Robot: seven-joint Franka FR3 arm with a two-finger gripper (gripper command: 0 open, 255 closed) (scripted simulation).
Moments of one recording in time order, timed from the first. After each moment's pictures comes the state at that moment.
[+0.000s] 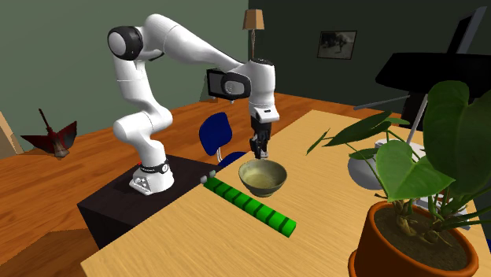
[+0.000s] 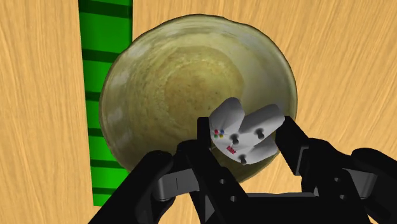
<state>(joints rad) -0.26 -0.07 0.31 -2.16 0.10 2.10 0.16</state>
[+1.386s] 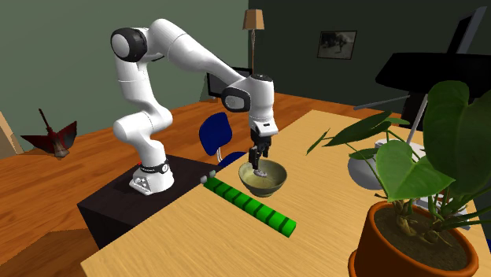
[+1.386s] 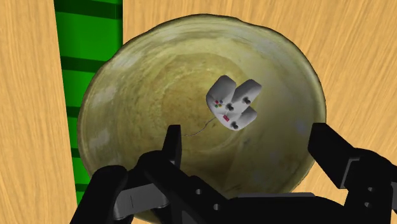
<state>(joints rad) -0.25 -0.02 0.31 -2.23 0.09 2.22 0.16</state>
